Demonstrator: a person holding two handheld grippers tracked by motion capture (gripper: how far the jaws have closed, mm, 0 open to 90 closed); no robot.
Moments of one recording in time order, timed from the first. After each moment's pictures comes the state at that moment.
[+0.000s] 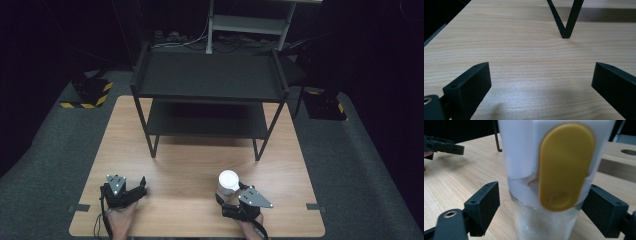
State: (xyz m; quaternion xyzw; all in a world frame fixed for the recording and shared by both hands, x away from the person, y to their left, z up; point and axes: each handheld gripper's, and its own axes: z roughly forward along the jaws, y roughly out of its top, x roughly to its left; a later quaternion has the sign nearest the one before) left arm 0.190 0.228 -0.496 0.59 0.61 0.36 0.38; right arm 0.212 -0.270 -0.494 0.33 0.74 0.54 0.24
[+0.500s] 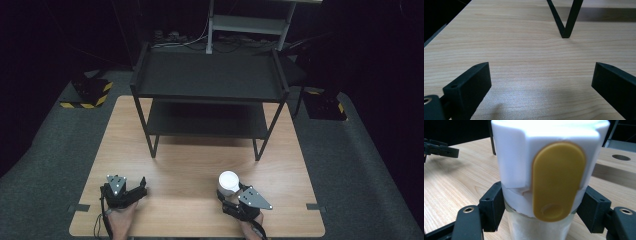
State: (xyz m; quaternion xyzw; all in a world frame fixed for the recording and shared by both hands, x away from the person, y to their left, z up) left arm 0.189 0.228 -0.496 0.59 0.61 0.36 0.38; right arm 0.204 -0.265 -0.495 0.33 0.73 0.54 0.26
